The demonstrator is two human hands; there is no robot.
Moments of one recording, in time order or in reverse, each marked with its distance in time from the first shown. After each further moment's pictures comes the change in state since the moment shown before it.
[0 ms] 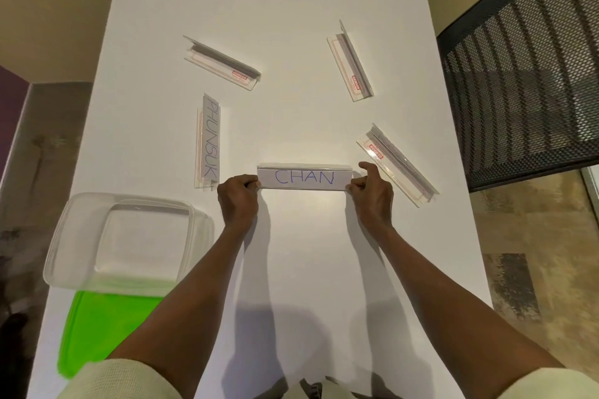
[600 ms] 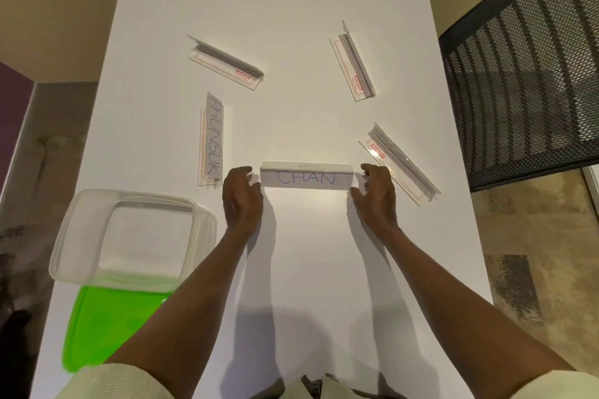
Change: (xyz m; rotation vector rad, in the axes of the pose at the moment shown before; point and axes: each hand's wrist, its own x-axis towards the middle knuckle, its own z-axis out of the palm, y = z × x) left_hand -0.012 -0.003 -0.002 0.060 0.047 0.113; right_hand -0.008 0.003 -0.011 -0.047 -0.011 -0.156
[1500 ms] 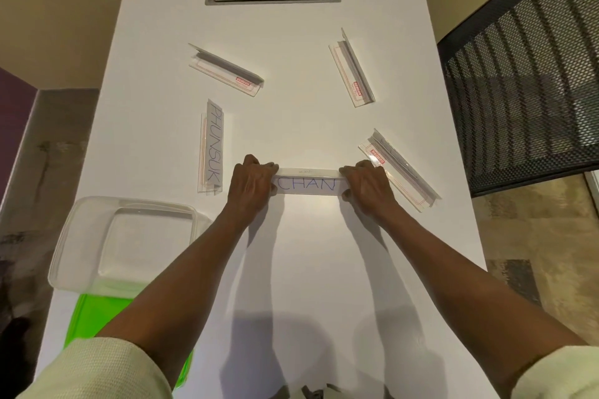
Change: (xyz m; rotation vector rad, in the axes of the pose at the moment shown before) left_hand 0.043 0.017 -0.003 0.570 -0.309 0.569; right_hand 0.036 -0.028 -0.014 -0.655 -0.389 -0.347
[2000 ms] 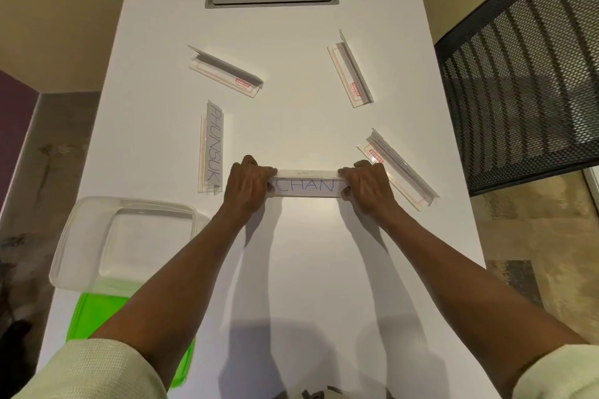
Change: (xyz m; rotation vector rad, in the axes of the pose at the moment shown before) left_hand -0.005 -0.001 -0.006 -0.014 0.032 0.010; right_hand -0.004 -0.002 -0.003 0.038 0.087 -0.002
